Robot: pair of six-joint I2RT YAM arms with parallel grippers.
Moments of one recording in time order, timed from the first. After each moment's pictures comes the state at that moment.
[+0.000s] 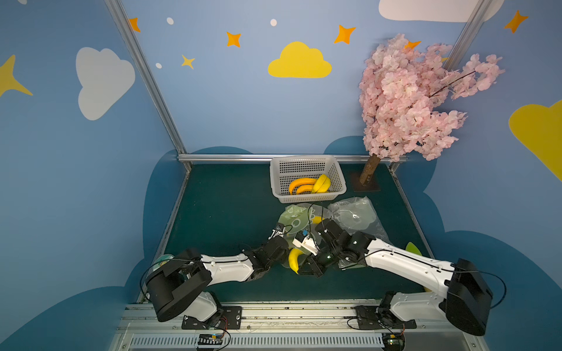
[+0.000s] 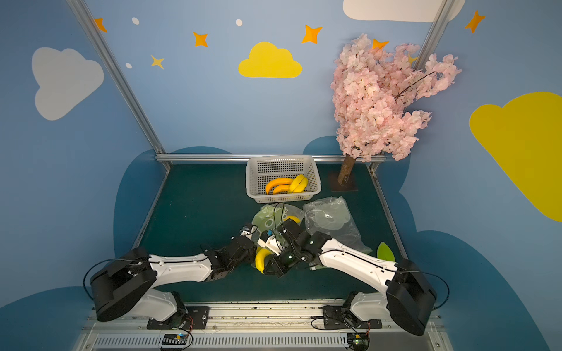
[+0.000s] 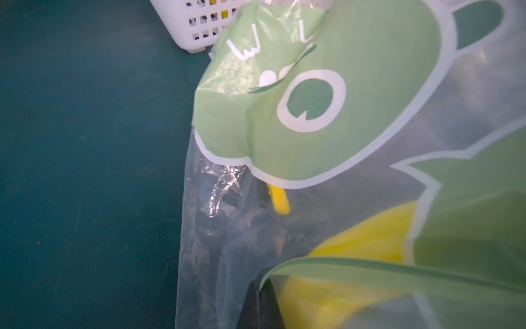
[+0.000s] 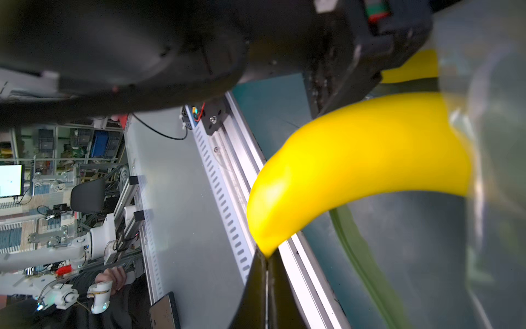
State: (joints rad) left arm -0.91 1.46 0.51 0.17 -0.39 -0.43; right arm 0.94 1.27 0.82 -0.51 -0.70 0.27
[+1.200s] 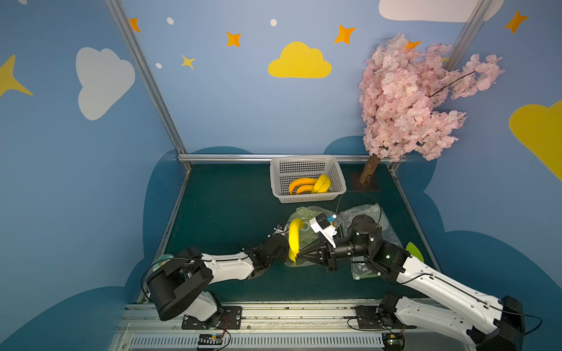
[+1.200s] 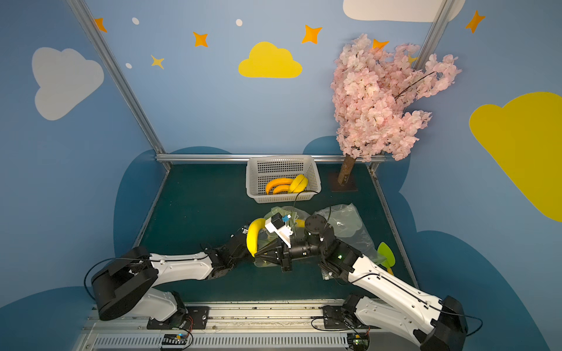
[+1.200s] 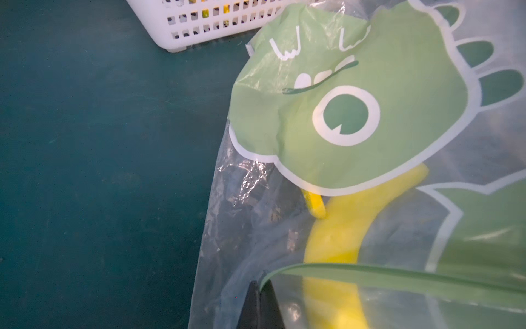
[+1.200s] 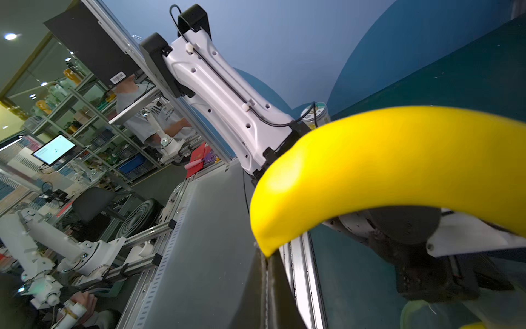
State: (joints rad) left arm -0.89 1.47 0.53 0.18 -0.32 -0.42; right arm 0.89 0.94 0.75 -0.05 -0.79 0.34
